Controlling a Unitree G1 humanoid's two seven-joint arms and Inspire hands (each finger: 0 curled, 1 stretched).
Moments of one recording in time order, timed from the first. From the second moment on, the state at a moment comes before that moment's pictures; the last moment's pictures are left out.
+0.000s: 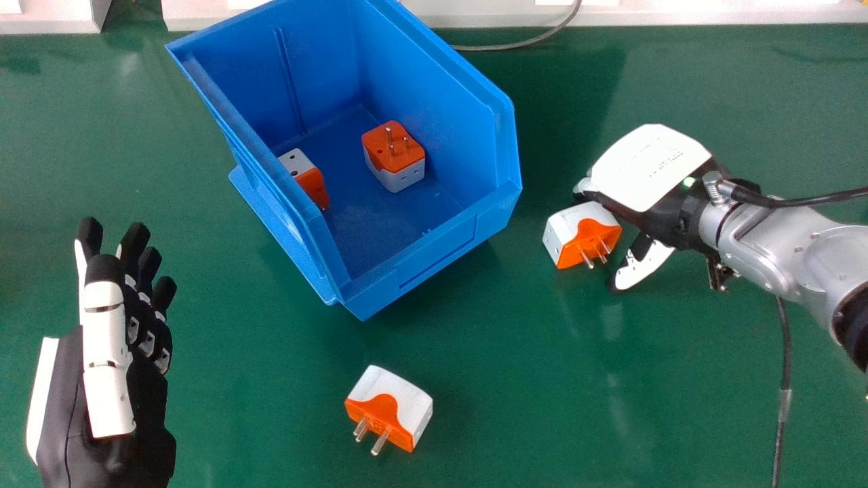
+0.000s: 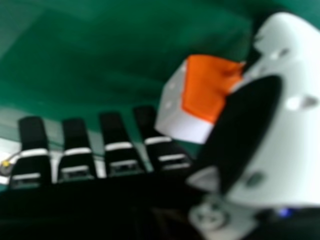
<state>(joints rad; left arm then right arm) 0.52 0.01 0.22 -0.38 -0.32 -0.16 -0.17 -0.93 -0.54 0.77 1.10 -1.11 -0.34 -0.15</state>
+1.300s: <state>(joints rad) 0.55 -0.01 0.20 -0.43 -0.32 -0.16 -0.14 -1.01 -0.35 0.76 1.21 -1.03 -0.25 -0.07</state>
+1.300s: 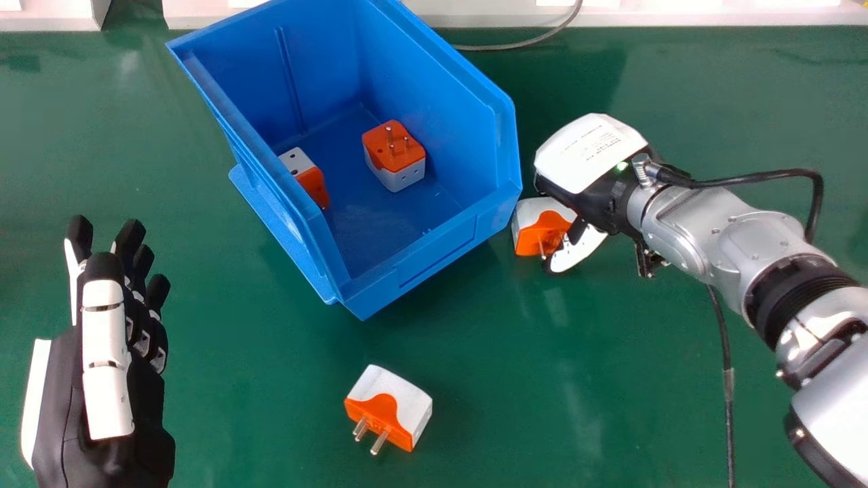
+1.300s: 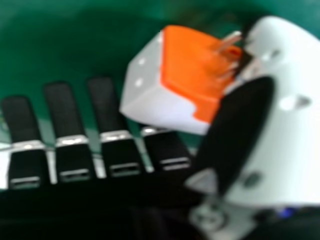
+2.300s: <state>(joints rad) 0.47 0.02 0.21 -0.37 -0.32 -0.15 -0.17 -0.73 -0.67 0.50 0.63 -0.81 -0.26 0.20</state>
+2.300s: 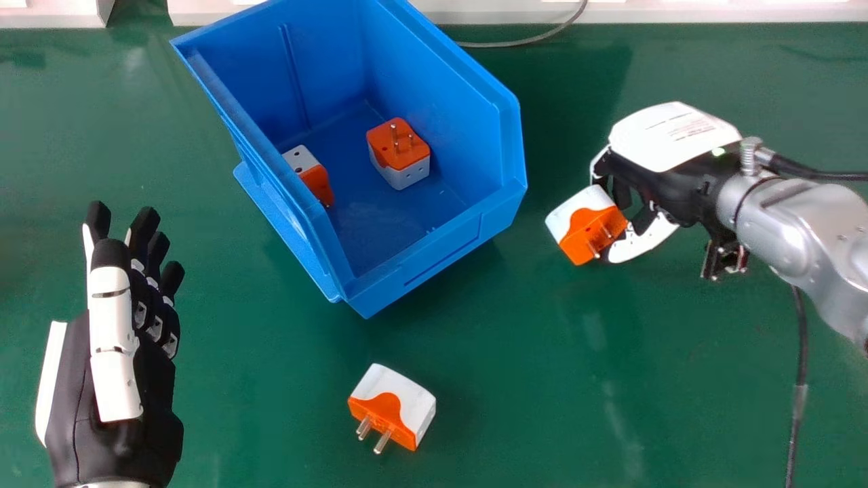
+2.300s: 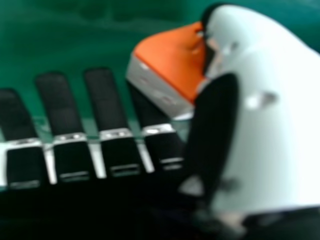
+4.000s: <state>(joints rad) 0.43 0.02 0.22 -0.34 -0.31 -0.15 -0.17 -0.83 -0.46 0.38 0.33 -0.73 -0.27 0.29</state>
